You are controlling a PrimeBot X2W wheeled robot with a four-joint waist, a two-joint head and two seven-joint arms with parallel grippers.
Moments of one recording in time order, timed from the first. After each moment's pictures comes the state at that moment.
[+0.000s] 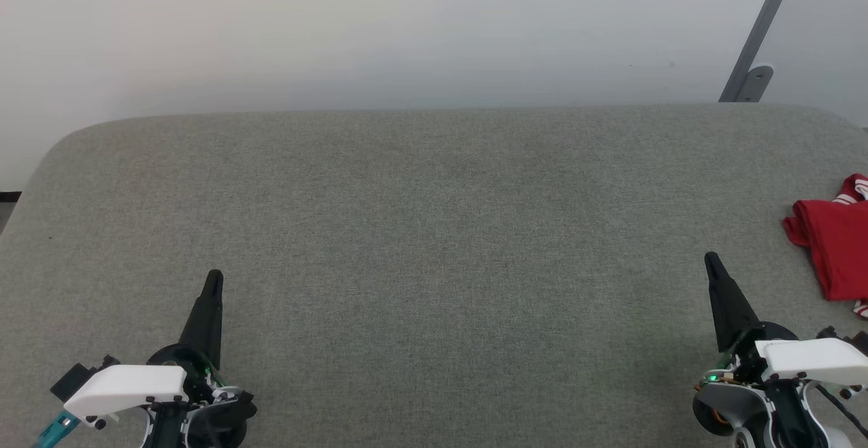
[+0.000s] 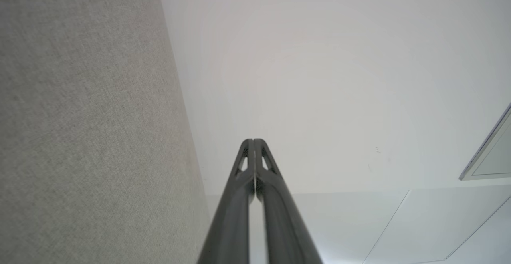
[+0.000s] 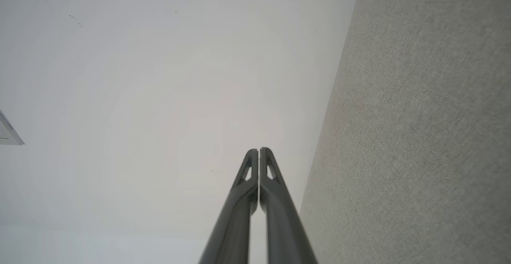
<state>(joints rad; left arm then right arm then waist) -0.10 0.05 0.11 0.25 -1.61 -0.13 0.11 -0.11 -0.05 -0.11 0.24 1.61 0.13 0.11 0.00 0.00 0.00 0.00</state>
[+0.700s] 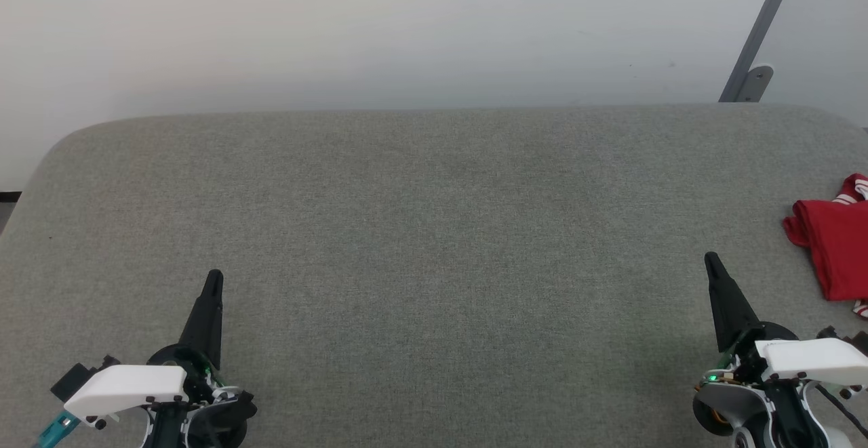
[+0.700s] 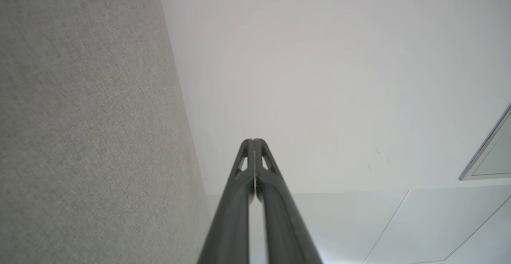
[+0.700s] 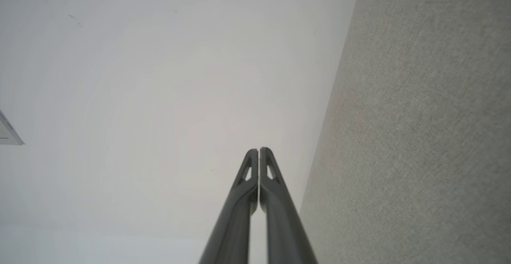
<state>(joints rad) -0.10 0.05 0.11 0.25 -1.61 -0.13 0.11 -0.11 -0.05 -0.11 0.24 1.61 0.13 0.11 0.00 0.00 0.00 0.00</state>
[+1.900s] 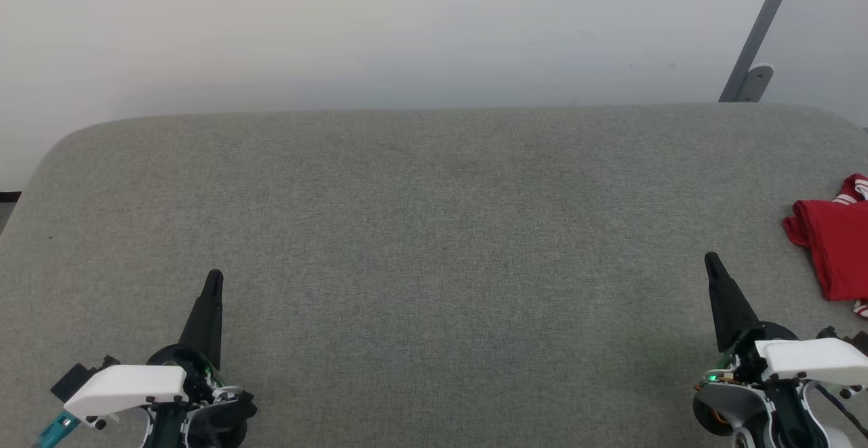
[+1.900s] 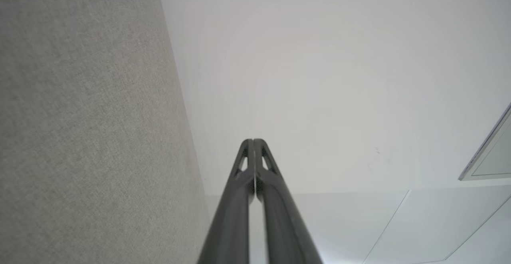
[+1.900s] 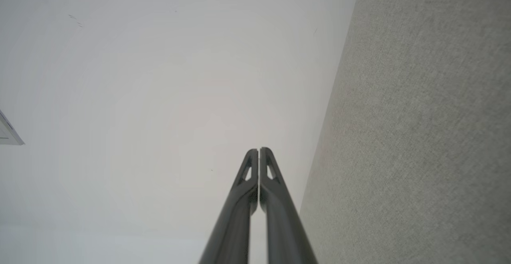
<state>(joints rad) -0.10 0.05 0.11 0.25 -1.61 -0.13 0.11 -0.11 -0.05 -0.11 0.24 1.61 0.13 0.11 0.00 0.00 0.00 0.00</state>
